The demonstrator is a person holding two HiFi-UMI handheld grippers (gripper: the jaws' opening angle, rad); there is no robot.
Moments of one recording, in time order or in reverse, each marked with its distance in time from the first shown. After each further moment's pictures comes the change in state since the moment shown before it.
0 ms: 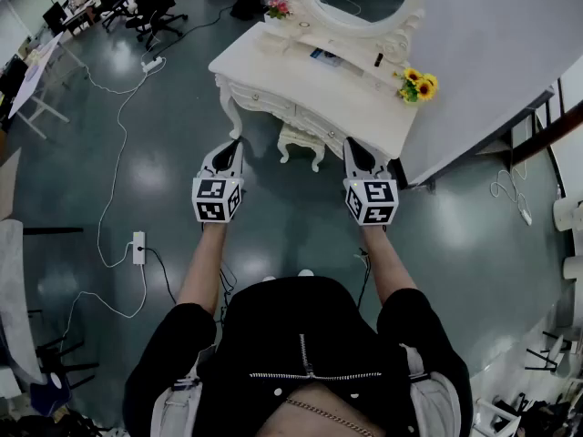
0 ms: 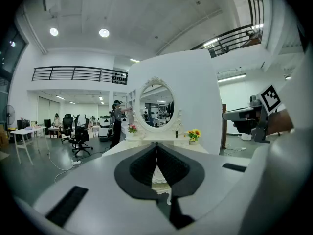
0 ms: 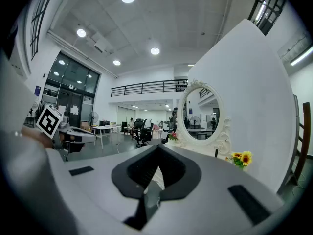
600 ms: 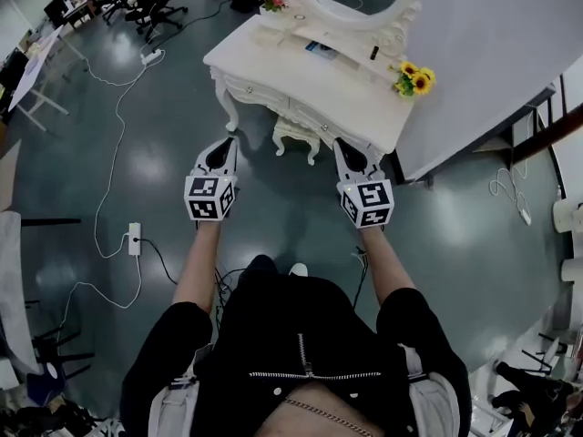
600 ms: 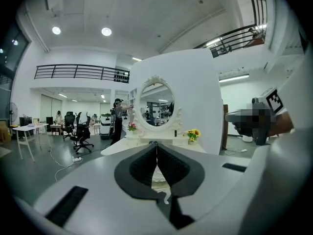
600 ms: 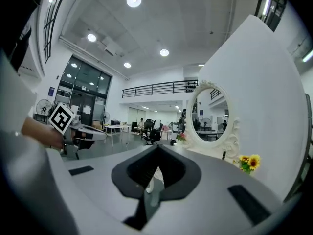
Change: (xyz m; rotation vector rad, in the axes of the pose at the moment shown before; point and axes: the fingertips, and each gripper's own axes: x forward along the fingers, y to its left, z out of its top) left arm 0.004 -0.022 -0.004 -0.026 0.008 0.017; right arm -0.013 -0.001 -0.007 -0.056 -0.016 0.134
